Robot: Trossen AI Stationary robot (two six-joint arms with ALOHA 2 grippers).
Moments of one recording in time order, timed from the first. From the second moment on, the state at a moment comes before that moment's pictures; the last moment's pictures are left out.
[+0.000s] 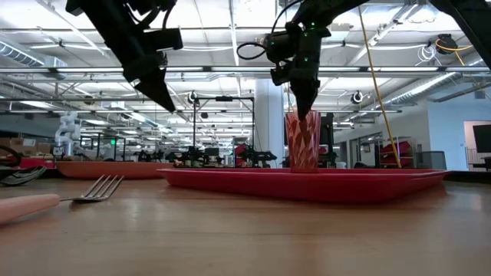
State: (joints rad) left arm 0.03 1.28 0.86 -0.53 -0.44 -0.05; right arm -0.59 1.90 1.76 -1.25 0.00 -0.27
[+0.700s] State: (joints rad) left arm 0.32 1.29 0.79 -0.76 -0.26 -0.10; right arm -0.53 1.47 1.76 -1.13 0.05 -0.24
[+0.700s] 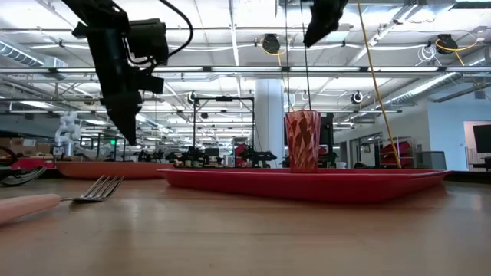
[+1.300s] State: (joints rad) left arm 0.37 1.61 0.79 -0.67 -0.22 -0.10; right arm -0.47 1.31 1.61 -1.18 0.06 -0.11
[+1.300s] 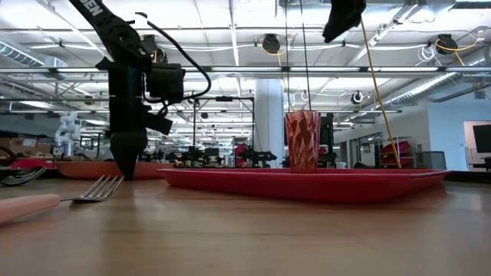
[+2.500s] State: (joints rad) left arm -0.21 1.75 1.56 -0.99 -0.32 -0.10; right arm -0.48 0.89 1.27 -1.03 0.21 -0.07
